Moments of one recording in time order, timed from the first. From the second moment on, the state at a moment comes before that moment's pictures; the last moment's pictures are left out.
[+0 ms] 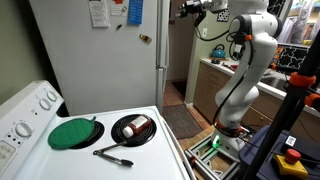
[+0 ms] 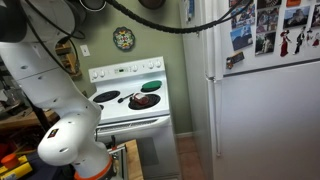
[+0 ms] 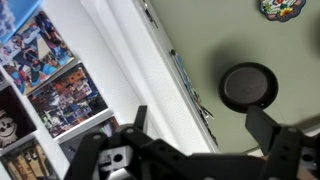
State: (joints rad) arm -0.18 -0.15 -0.31 -1.56 1.28 1.40 -0.98
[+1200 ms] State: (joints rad) arm -0.29 -0.15 -0.39 -1.35 0.82 1.33 -0.98
